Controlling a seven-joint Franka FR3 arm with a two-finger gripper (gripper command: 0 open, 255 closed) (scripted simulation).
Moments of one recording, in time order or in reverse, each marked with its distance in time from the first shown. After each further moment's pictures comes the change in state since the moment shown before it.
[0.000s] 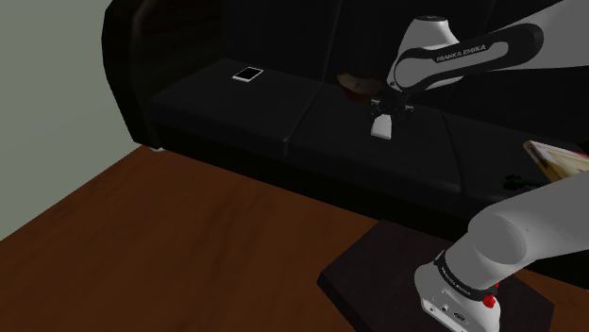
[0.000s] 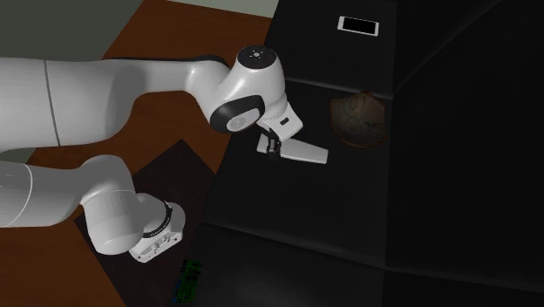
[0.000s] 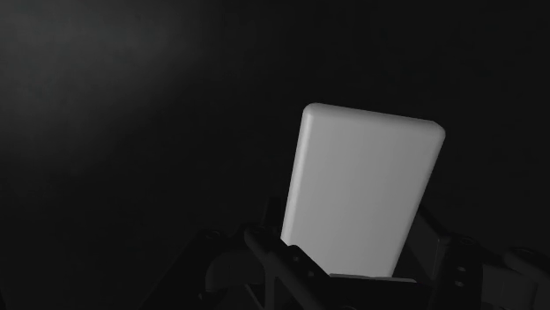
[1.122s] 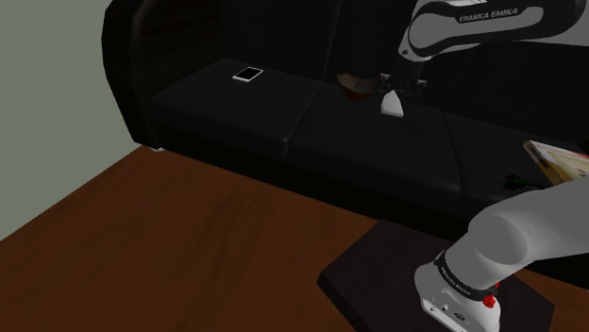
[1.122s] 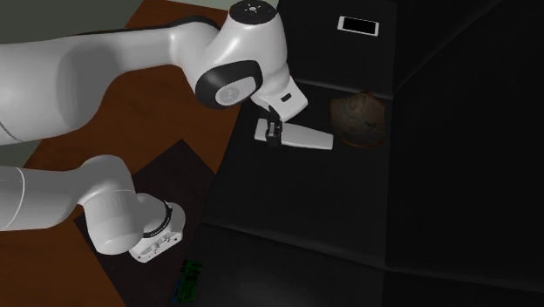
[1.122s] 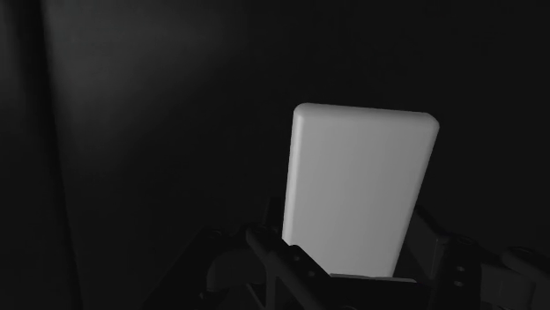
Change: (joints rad) arm 0.006 -0.067 0.002 0.160 0.017 -0.227 -0.025
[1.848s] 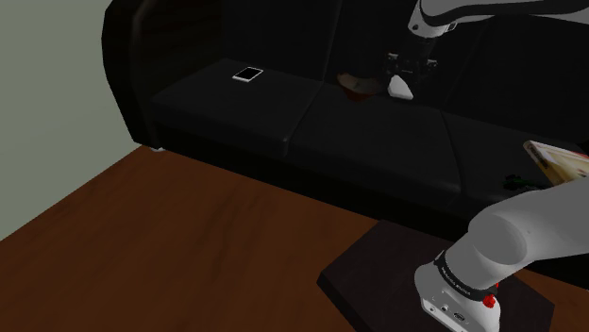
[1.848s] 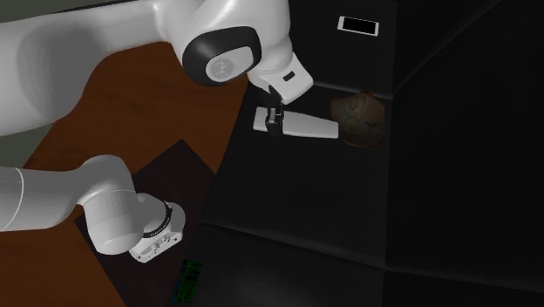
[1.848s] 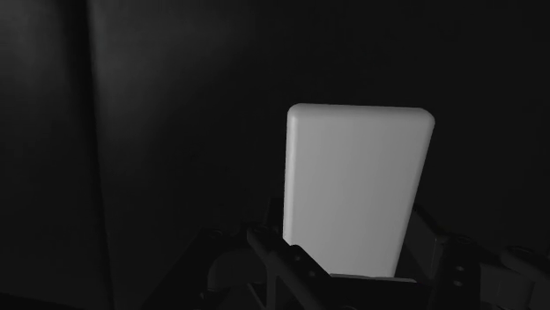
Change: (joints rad) arm 0.001 -0.007 0.000 0.140 0.006 -0.147 -0.017
